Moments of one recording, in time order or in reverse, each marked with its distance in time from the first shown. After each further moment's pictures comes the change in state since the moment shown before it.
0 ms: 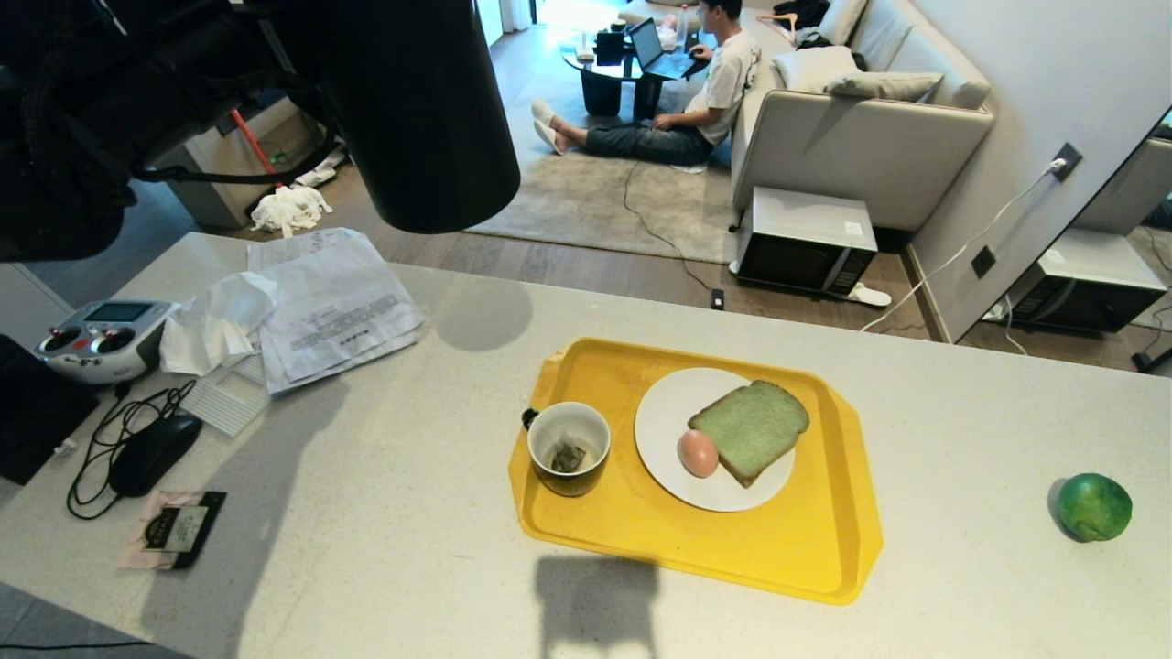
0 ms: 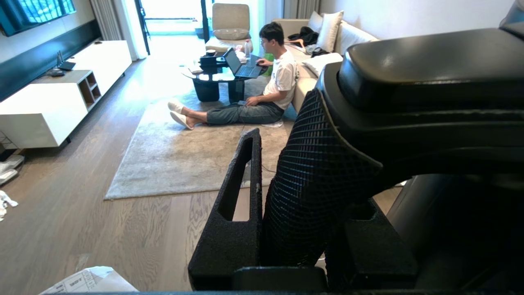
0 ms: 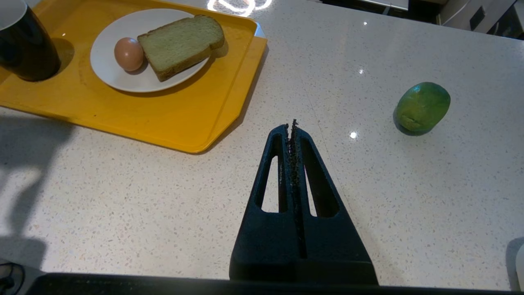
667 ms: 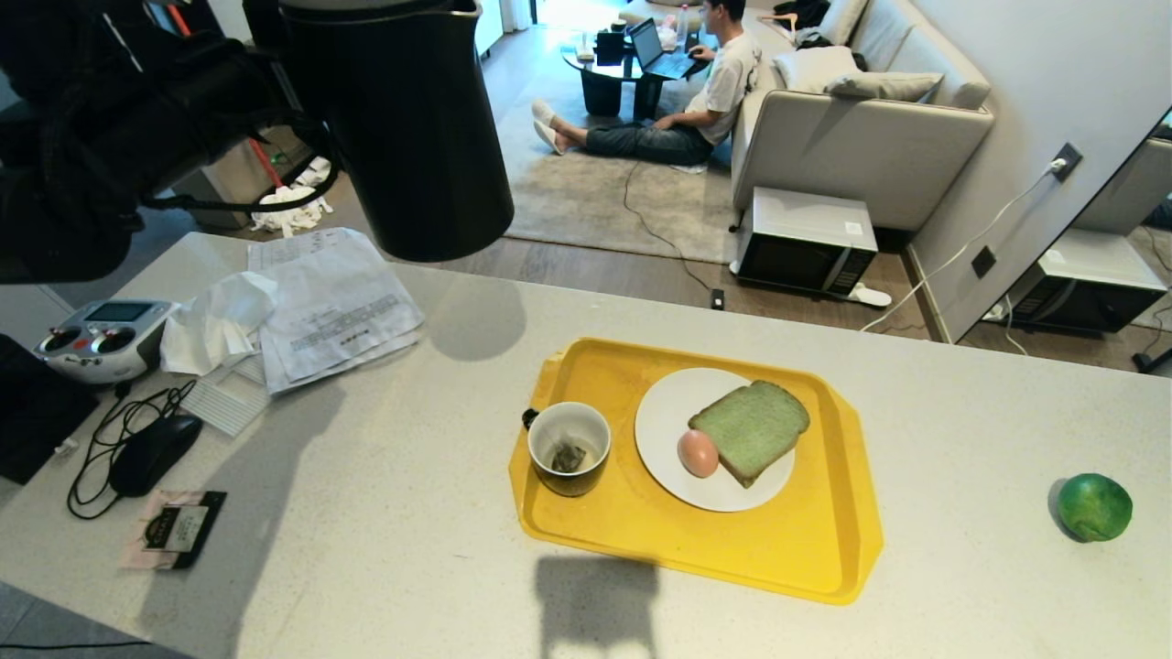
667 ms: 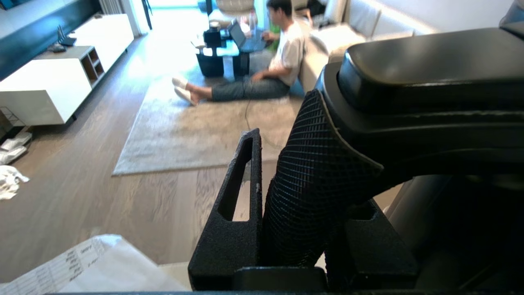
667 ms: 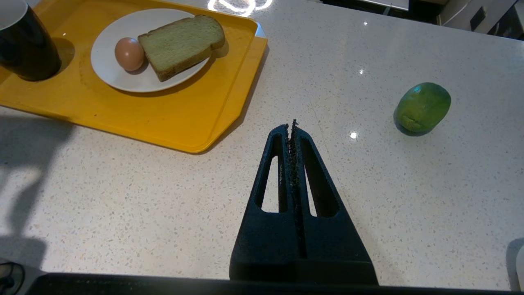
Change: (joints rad) left arm 0.015 0.002 0.077 0.001 -0.006 0.032; right arm 0.000 0.000 0.000 0.000 0.001 -0.001
